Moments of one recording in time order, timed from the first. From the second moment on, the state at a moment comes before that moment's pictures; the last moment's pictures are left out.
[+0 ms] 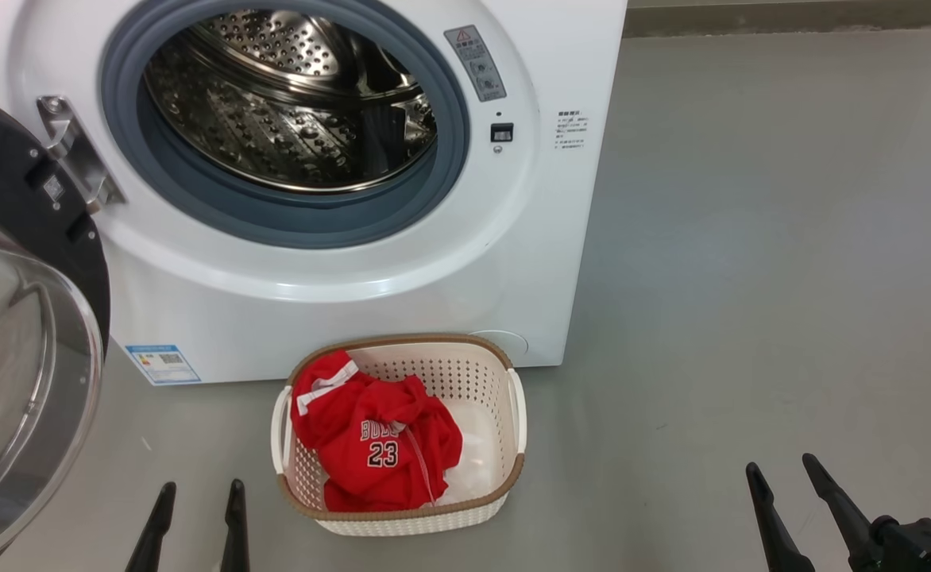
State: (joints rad) left arm 0.13 0.04 0.05 0.09 -0.15 -0.04 -0.26; right arm 0.16 -0.13 0.01 0.18 0.34 0.13 -0.26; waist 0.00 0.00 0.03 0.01
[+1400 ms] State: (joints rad) left arm 0.15 0.04 0.00 0.11 -0.21 0.01 -0.26; right arm 0.16 -0.17 0.10 0.20 0.35 0.13 -0.26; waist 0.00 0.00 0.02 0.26
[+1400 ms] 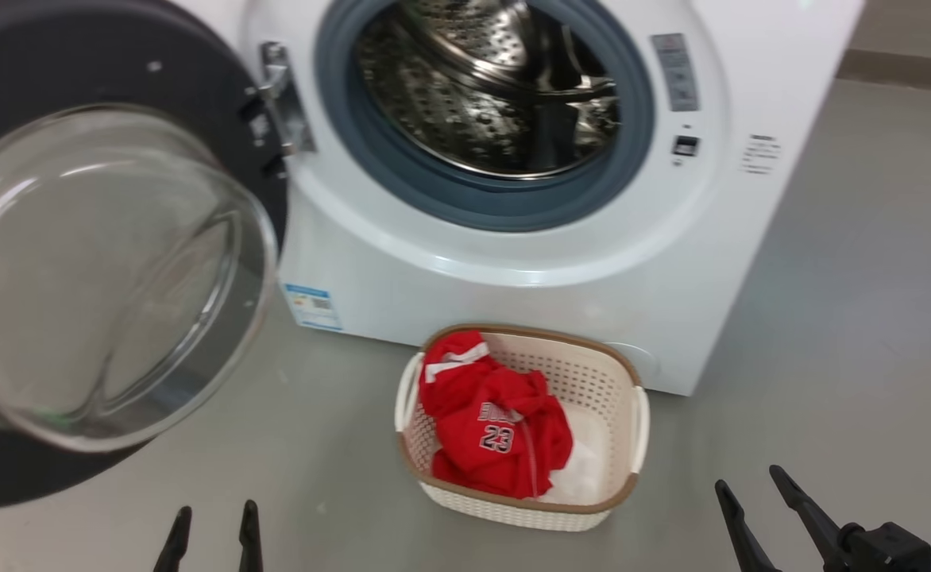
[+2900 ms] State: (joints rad) left arm 0.17 0.04 0.03 -0.06 -0.33 0.06 -0.26; right arm -0.01 -0.24 0.27 0.26 0.38 0.13 -0.26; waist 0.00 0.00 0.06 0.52
